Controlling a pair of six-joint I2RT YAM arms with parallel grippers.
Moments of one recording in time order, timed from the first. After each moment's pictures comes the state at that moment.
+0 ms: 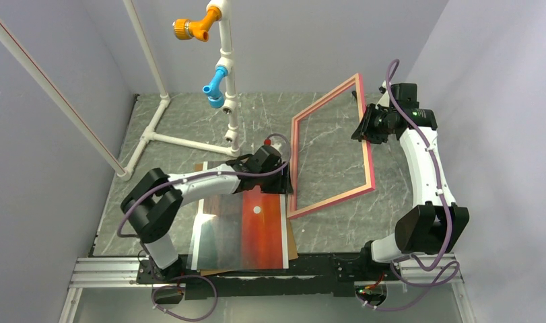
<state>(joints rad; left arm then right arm) -0.87 1.68 1.08 -0.22 0.11 -0.73 -0.06 1.45 1.50 -0.97 -0.29 0.25</state>
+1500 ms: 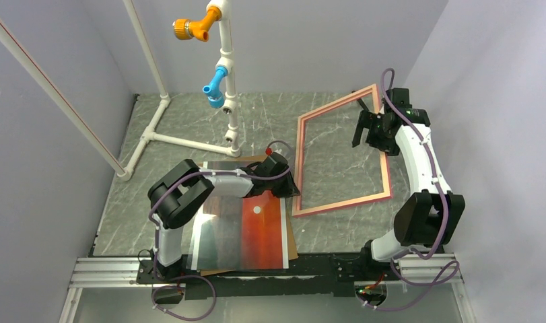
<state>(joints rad) -0.88 1.93 1.08 0.07 0.11 -1.00 -0.06 1.51 1.46 -1.01 -0.05 0.25</state>
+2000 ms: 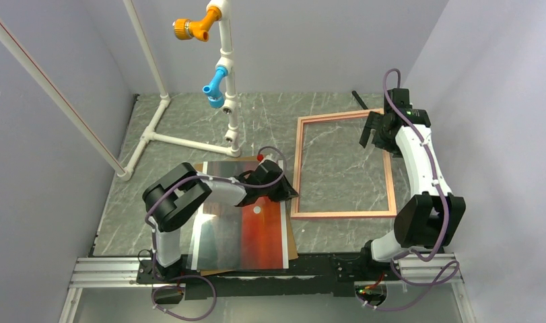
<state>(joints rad) -0.88 1.88 0.91 0.28 0.08 -1.14 -0.06 1.50 1.46 -1.03 0.20 0.31</state>
